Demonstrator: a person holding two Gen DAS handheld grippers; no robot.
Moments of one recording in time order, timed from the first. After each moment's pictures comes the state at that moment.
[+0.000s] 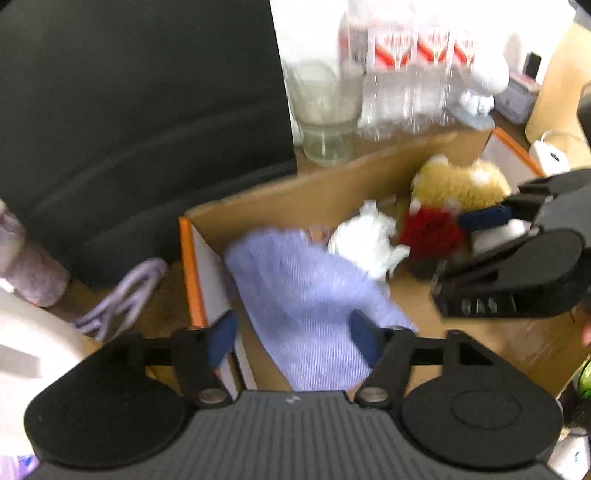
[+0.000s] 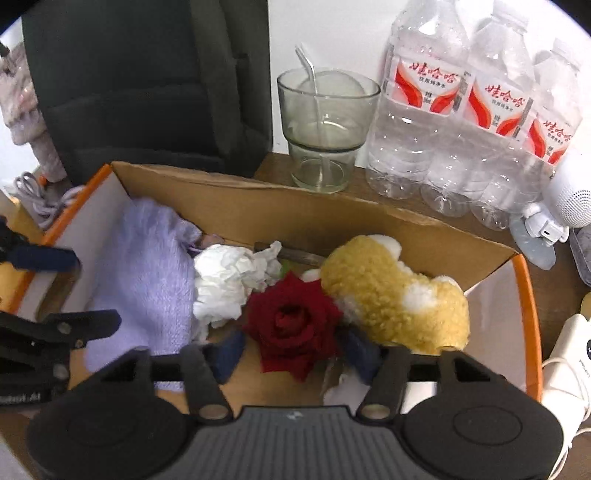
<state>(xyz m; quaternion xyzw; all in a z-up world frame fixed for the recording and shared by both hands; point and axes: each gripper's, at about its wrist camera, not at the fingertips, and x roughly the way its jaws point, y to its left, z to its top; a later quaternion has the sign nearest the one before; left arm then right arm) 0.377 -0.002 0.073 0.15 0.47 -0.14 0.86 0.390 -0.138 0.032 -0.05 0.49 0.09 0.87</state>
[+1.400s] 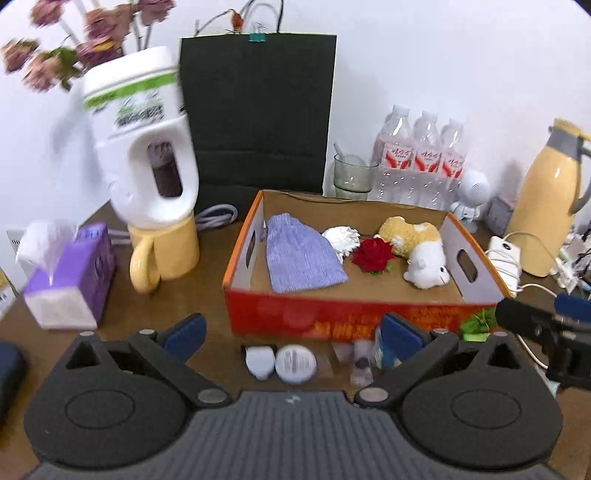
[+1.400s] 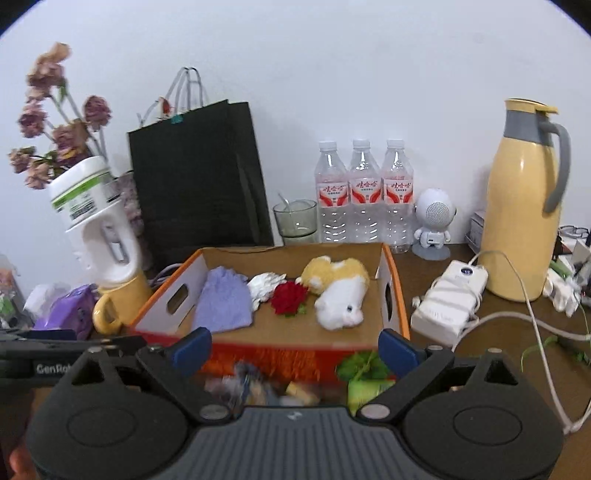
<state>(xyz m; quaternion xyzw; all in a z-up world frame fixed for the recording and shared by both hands) 0.128 0.009 0.092 -0.03 0.31 -0.01 0.95 0.102 -0.196 0.104 0.05 0.26 0.07 0.96</state>
